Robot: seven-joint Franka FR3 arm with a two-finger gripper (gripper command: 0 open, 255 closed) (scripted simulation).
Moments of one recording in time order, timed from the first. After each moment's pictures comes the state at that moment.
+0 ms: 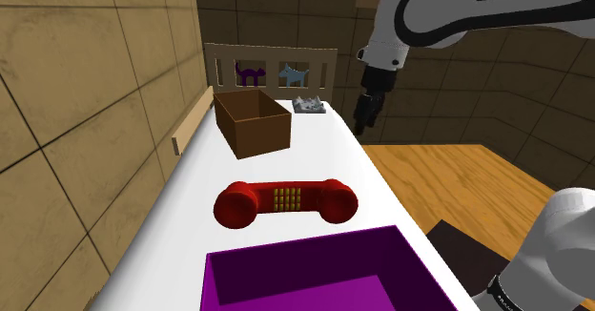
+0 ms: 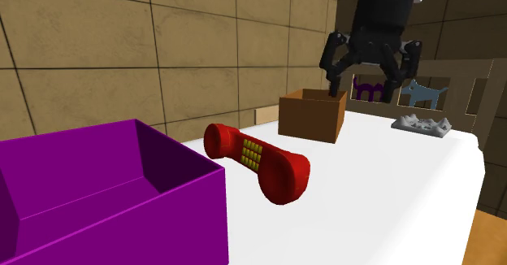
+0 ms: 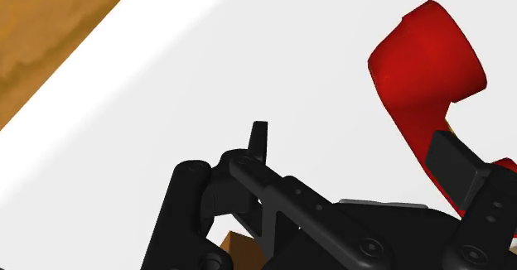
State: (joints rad) arm 0.14 -0.39 0.07 -2.16 0.13 1.80 -0.14
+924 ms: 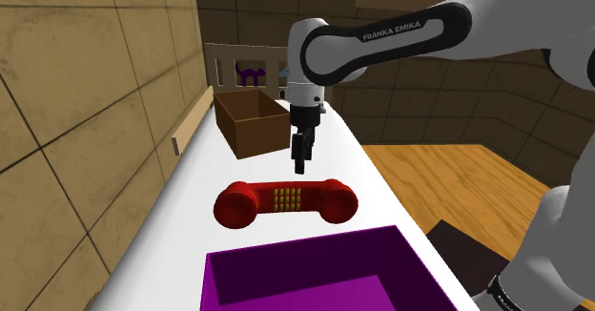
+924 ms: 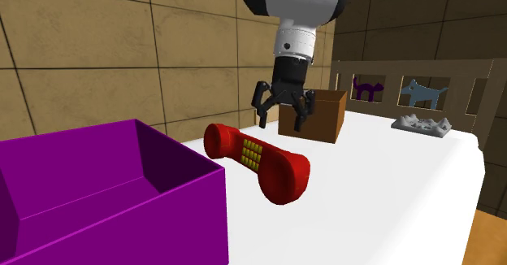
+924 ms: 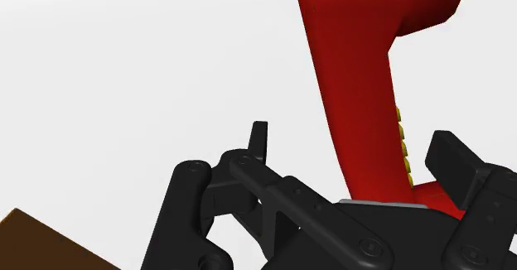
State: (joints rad) arm 0.26 0.10 0.18 -1.83 0.15 1.80 -0.25
